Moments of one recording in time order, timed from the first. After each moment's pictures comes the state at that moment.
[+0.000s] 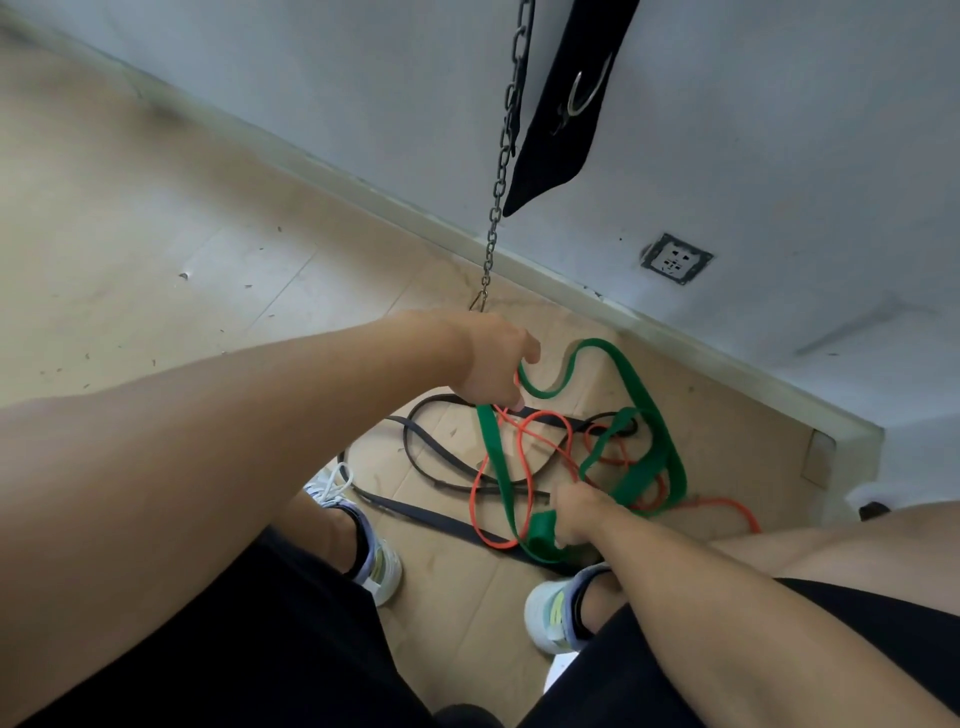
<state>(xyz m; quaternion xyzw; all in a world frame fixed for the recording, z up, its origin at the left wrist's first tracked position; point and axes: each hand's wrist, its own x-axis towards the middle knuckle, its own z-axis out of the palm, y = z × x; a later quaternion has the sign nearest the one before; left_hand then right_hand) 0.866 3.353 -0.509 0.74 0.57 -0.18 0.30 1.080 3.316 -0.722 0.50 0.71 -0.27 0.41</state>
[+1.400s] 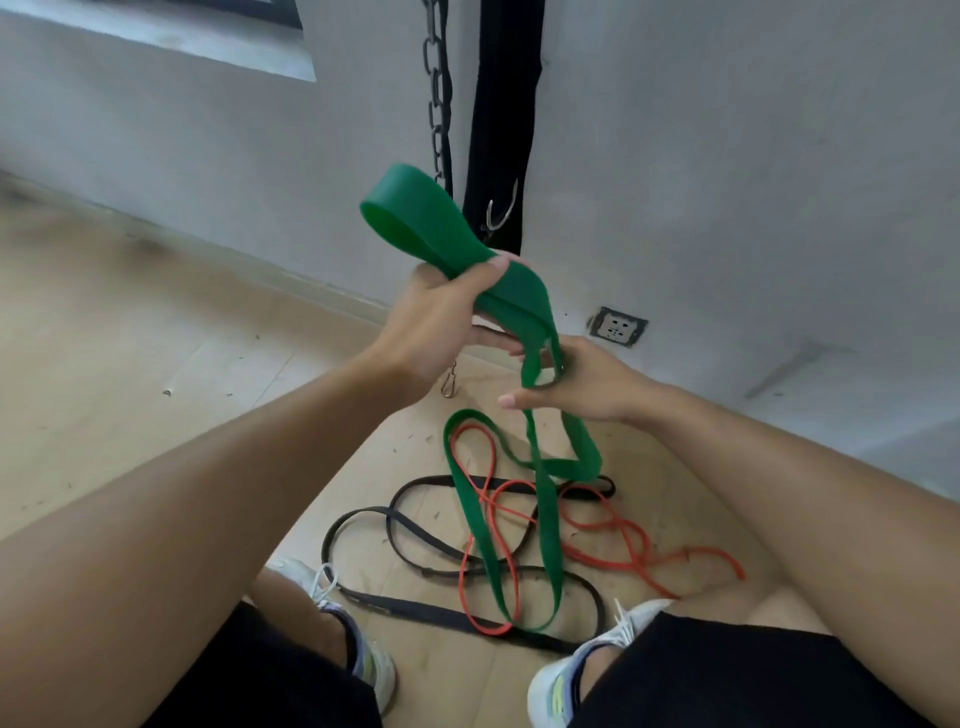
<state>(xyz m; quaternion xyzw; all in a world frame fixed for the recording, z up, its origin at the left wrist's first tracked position) 0.881 3.384 -0.426 0.42 0.55 0.52 0.50 1.057 3.446 -0.493 0.44 0.78 -0.45 -0.05</state>
